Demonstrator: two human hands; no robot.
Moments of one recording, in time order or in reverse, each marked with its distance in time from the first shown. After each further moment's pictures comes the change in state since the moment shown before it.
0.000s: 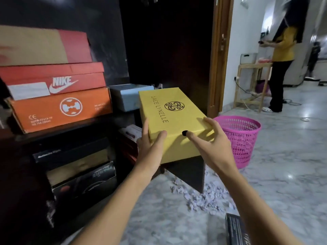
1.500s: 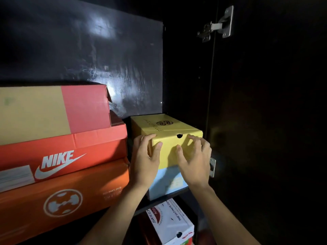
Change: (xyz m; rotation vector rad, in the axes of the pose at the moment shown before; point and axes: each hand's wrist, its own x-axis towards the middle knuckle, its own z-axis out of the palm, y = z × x) left_hand 0.408 0.016 -0.095 0.490 0.459 0.540; right_hand 0.354 -0.017 0.299 -0.079 0.062 -0.273
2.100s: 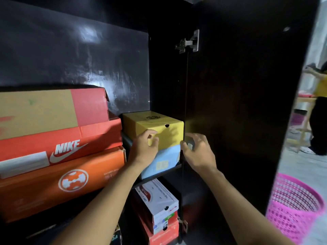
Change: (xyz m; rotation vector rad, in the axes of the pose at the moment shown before) left_hand -0.016 0.073 -0.033 -0.003 -0.307 -0.158; right_hand -0.020 -0.037 -0.119 -0.179 -0.263 0.142
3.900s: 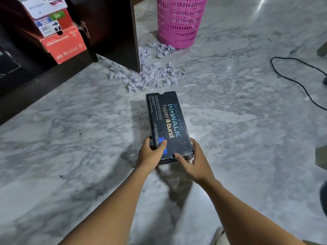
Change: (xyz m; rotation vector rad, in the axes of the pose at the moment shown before) left_hand -0.735 -0.035 0.181 -0.065 -0.781 -0.861; right_hand -0.733 0.308 -0.096 0.198 -0.190 0.792
